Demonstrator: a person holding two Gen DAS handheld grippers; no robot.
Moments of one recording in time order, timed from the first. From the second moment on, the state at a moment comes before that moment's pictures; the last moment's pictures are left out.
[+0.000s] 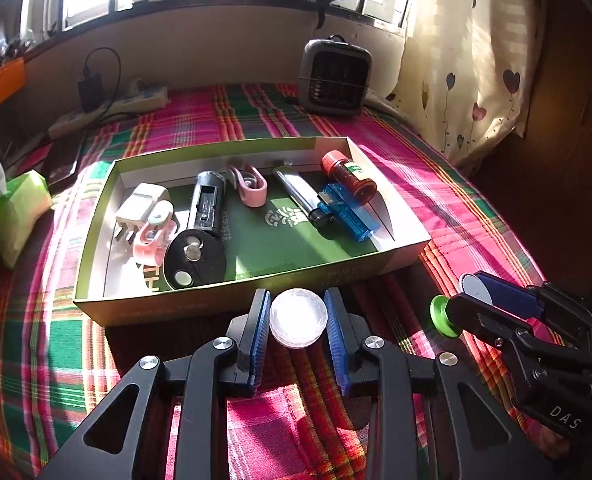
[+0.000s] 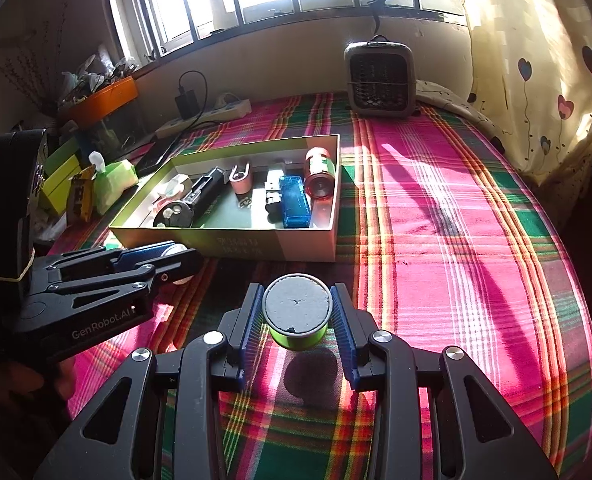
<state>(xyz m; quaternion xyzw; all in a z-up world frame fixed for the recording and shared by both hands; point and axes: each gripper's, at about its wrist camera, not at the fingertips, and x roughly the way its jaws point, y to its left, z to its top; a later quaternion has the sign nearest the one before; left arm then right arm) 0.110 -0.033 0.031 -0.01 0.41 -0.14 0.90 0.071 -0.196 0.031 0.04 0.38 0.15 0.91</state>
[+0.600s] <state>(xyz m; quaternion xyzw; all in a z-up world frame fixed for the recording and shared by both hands) 0.164 -0.020 0.058 -0.02 0.39 -0.15 0.91 0.096 -0.181 0.059 0.03 0.35 0.17 0.92</state>
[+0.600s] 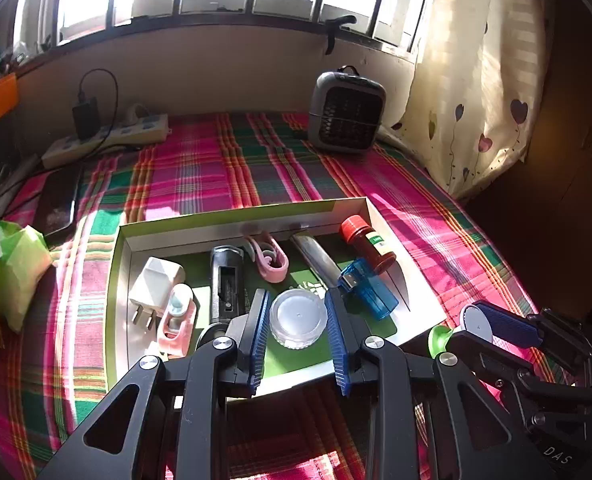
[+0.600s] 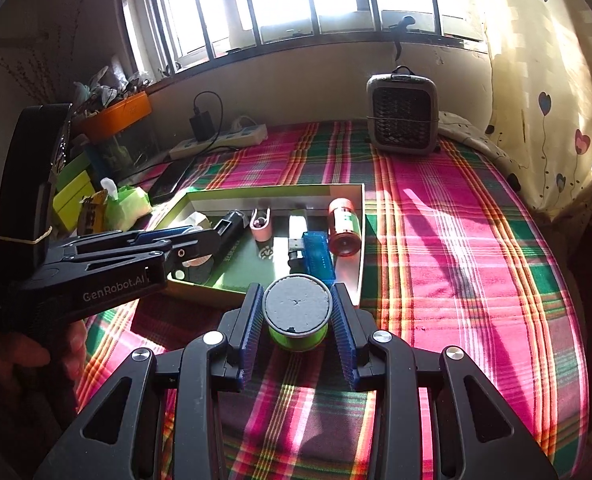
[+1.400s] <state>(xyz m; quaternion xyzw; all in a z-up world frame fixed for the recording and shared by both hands) 0.219 -0.013 0.033 0.00 0.42 -0.17 0.89 0.156 -0.145 0.038 0.02 0.38 0.20 0.90</state>
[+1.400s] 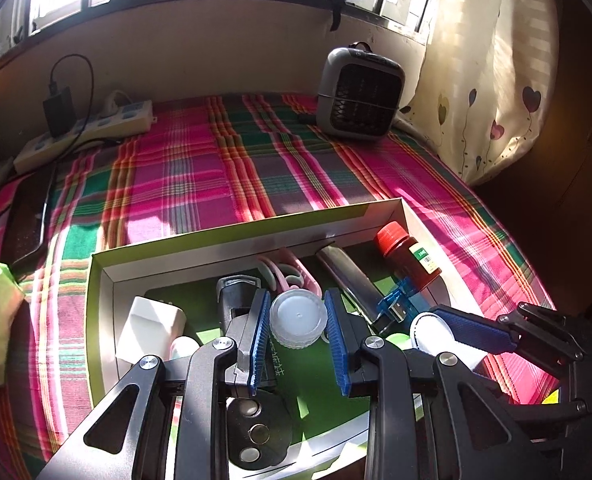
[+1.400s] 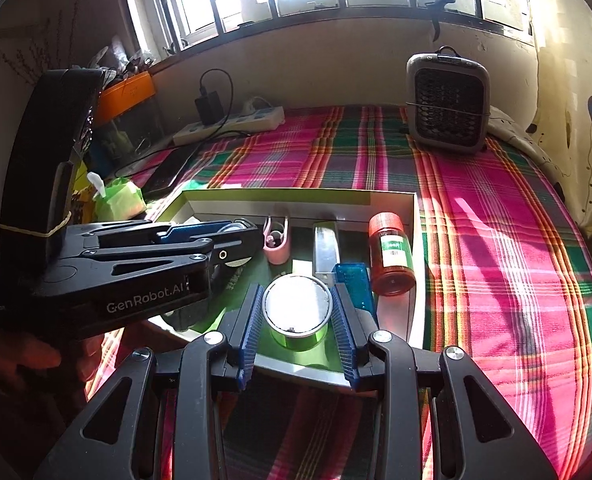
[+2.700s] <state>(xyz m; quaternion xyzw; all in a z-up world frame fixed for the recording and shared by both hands) 0.222 -0.013 0.023 -0.01 0.43 -0.18 0.88 0.168 -0.133 0.026 0.00 0.40 0.22 0.89</state>
